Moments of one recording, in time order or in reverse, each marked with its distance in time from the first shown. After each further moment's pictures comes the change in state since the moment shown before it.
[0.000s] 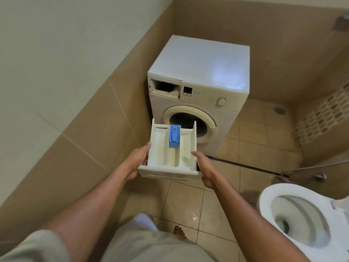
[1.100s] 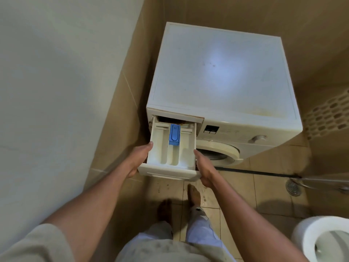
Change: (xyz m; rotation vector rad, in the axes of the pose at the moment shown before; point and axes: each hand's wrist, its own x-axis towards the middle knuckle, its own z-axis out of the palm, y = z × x) left_hand 0.331 0.229 -0.123 0.240 -0.067 -0.218; right_hand 0.334 -0.180 0.090 0.116 0.234 0.288
